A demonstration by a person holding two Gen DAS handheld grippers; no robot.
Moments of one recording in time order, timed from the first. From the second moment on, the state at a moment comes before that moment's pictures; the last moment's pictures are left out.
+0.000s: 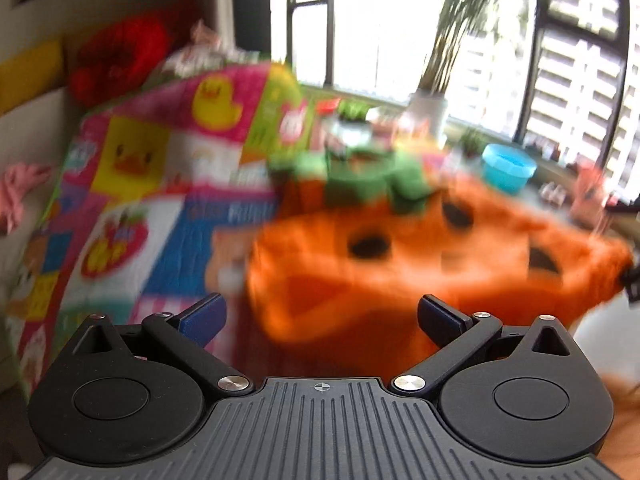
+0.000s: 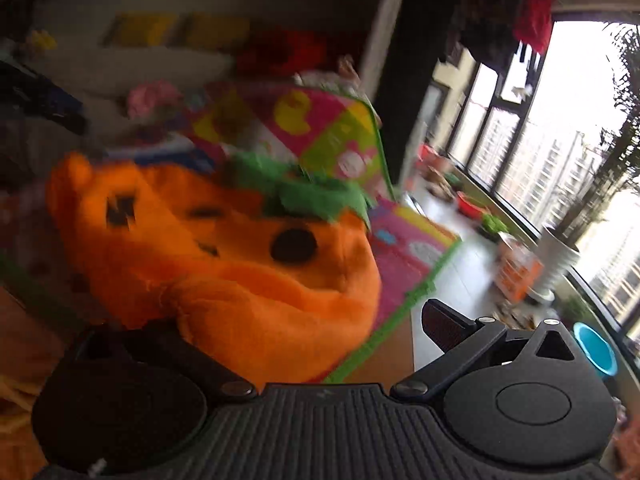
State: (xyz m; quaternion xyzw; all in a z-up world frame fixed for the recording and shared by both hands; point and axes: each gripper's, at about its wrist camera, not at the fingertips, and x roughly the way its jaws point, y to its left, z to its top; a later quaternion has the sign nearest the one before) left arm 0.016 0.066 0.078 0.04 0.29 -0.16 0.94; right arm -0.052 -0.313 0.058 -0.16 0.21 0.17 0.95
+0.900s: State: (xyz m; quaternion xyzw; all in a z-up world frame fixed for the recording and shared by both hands) left arm 0.172 0.005 -0.027 -0.08 0.44 -0.24 0.86; right arm 0.027 -0.375 0.100 0.14 0.22 0.19 0.95
